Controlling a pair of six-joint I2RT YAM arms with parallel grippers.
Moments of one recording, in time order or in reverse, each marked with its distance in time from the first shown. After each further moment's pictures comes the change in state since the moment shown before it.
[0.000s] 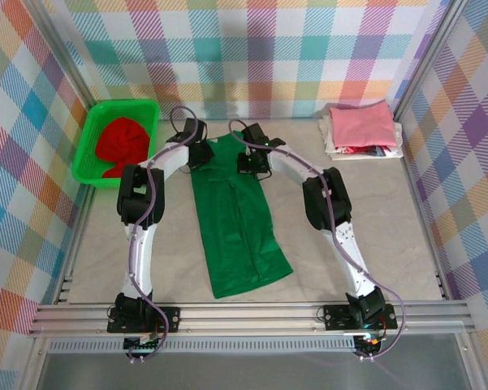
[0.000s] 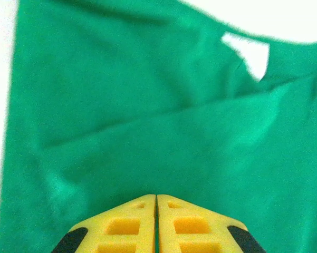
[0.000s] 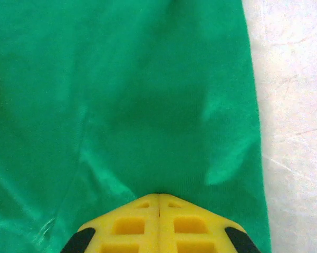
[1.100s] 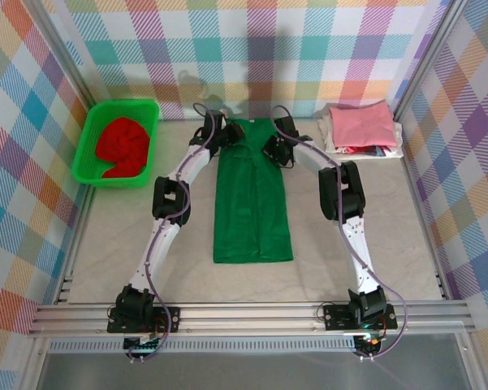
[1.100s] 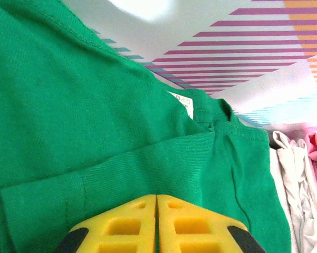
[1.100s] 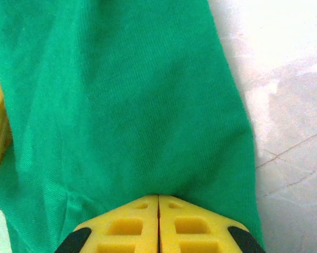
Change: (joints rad) left arm -0.050 0.601 0.838 0.217 0.344 -0.126; right arm -0.188 0.023 -0.063 0.229 -0.040 0.369
